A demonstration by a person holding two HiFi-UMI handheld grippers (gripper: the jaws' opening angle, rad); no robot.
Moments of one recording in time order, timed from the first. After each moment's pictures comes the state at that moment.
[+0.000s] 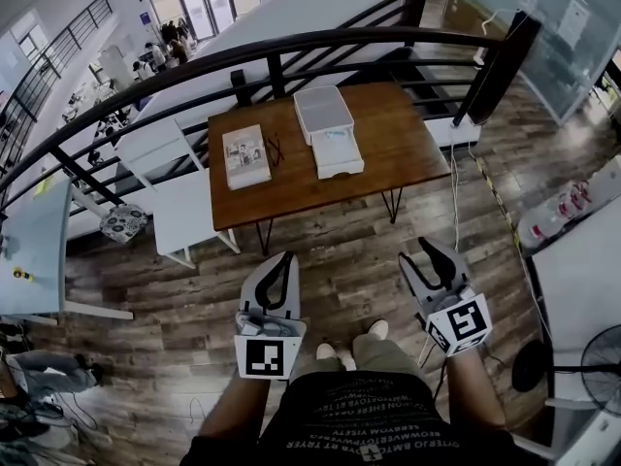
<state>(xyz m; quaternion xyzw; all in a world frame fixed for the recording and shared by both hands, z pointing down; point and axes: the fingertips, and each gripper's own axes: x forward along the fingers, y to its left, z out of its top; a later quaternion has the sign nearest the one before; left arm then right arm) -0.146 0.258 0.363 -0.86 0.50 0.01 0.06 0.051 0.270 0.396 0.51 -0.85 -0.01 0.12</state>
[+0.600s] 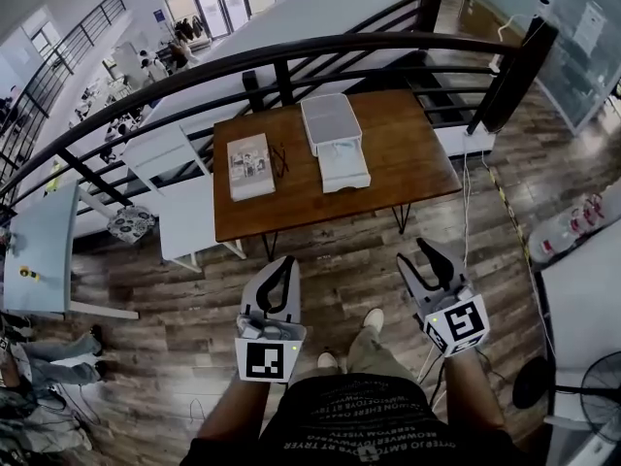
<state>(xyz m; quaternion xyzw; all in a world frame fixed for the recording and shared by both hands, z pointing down) -0.115 0.199 0.366 -0.86 0.51 0.00 0.07 0.078 0.198 0.403 0.49 -0.86 -0.01 0.11</state>
